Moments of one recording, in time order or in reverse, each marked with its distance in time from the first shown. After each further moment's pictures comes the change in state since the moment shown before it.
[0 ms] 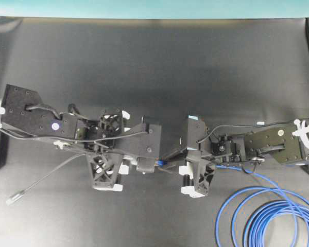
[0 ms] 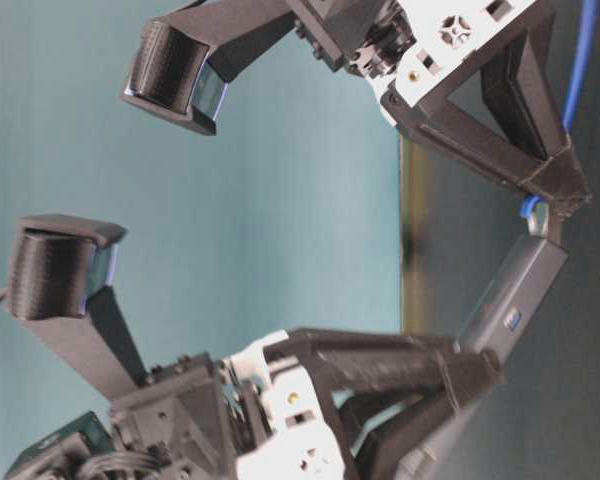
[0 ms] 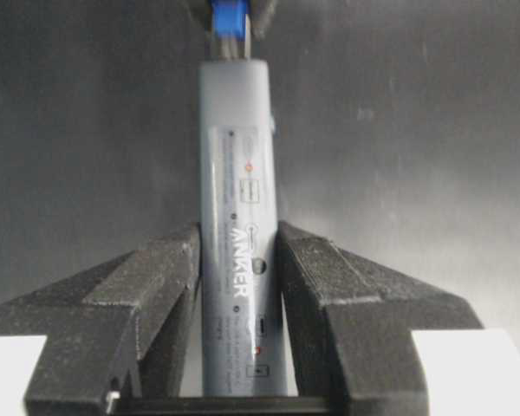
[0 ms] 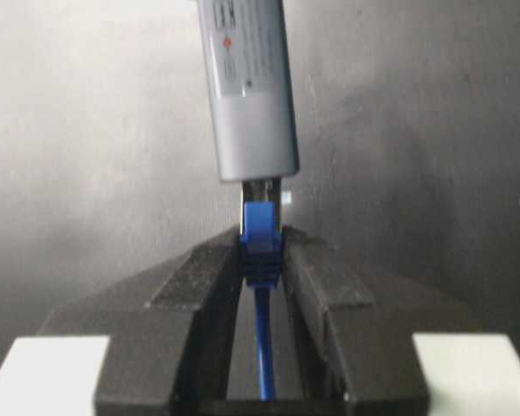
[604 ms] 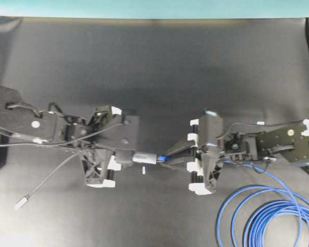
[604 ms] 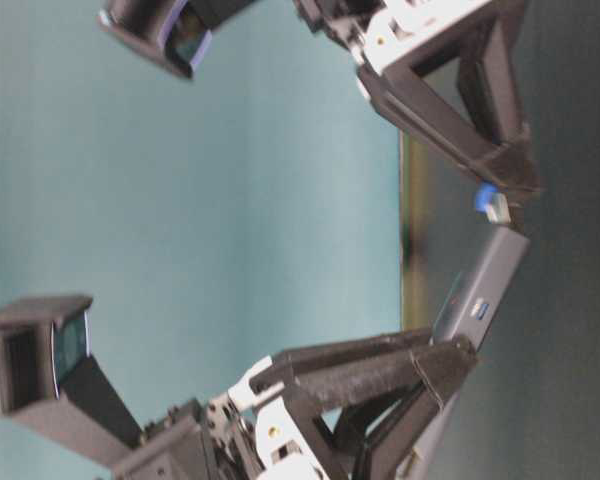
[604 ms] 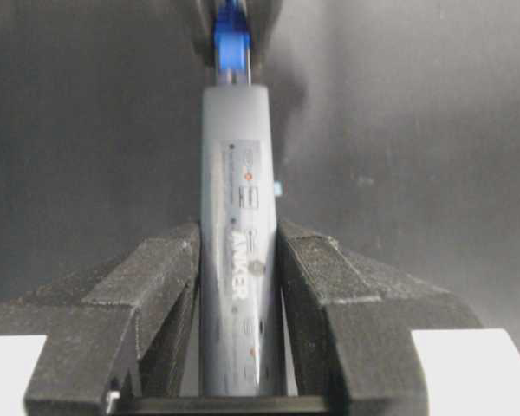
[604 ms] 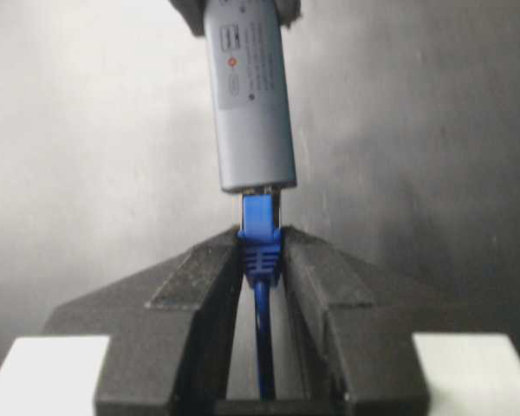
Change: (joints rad) left arm 0.018 -0.097 0.193 0.000 -0.299 -0.021; right arm 0.000 -0.041 0.112 0.003 -0.273 0.003
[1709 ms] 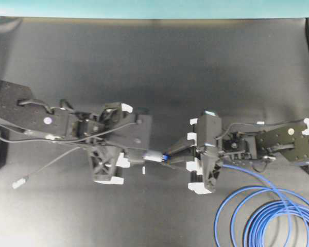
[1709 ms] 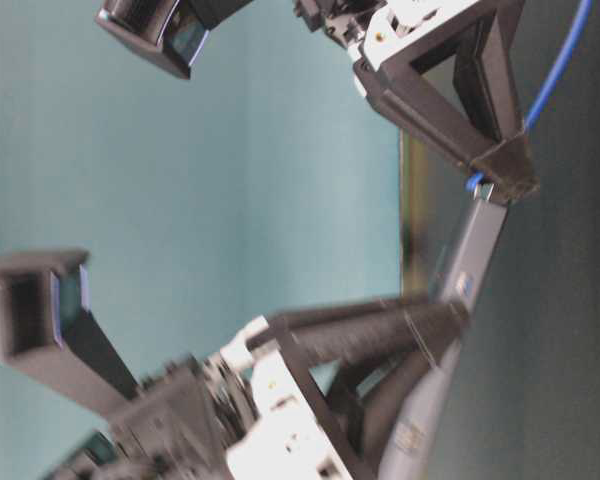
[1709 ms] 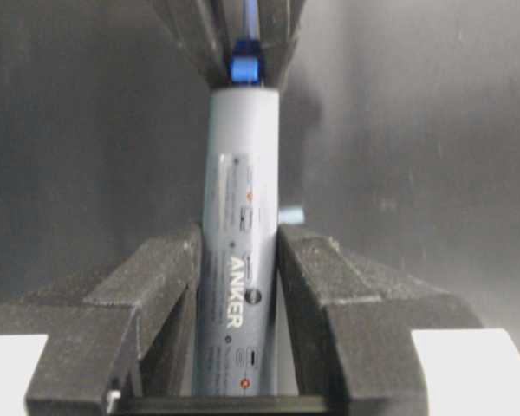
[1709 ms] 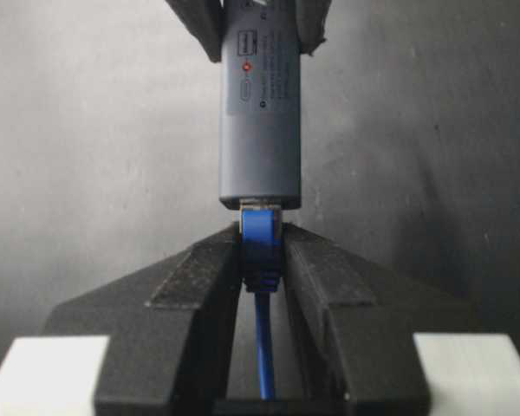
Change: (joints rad) left arm 0.020 0.051 -0.084 0.000 0.138 0.069; right arm -0.003 0.003 -0.035 -0.002 0.130 -0.020
